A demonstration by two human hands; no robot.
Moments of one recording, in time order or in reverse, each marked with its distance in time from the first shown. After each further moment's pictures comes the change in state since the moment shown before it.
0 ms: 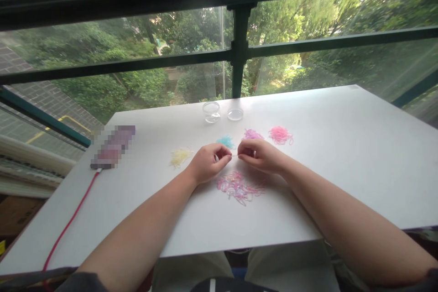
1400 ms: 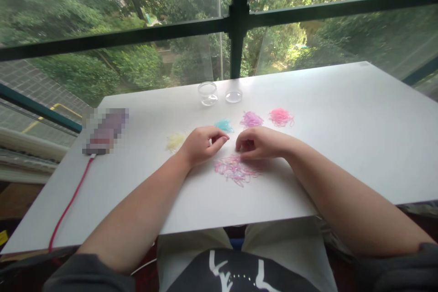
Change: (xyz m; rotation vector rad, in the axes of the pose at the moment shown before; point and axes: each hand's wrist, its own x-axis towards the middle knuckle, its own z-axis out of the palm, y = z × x) left_hand 0.003 -0.003 -0.009 0.180 0.007 0.203; right_hand -0.004 -0.013 -0.014 -0.234 -0.337 0.098
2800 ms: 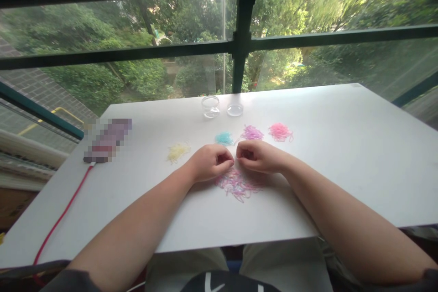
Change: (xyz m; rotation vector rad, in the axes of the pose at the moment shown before) left_hand -0.003 0.010 0.008 -0.119 -0.162 -0.093; right_hand 0.004 0.002 0.011 0.166 0.142 -0.038
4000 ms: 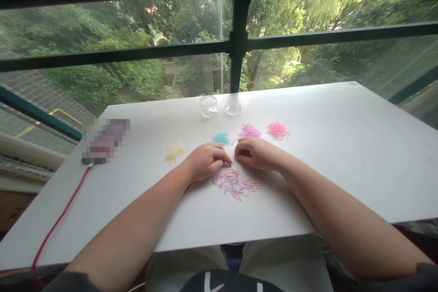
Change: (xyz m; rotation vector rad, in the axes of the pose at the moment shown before) left_hand 0.002 -0.007 -0.003 0.073 -0.068 0.082; right_hand 0.006 0.005 0.000 -0.215 0.024 -0.041
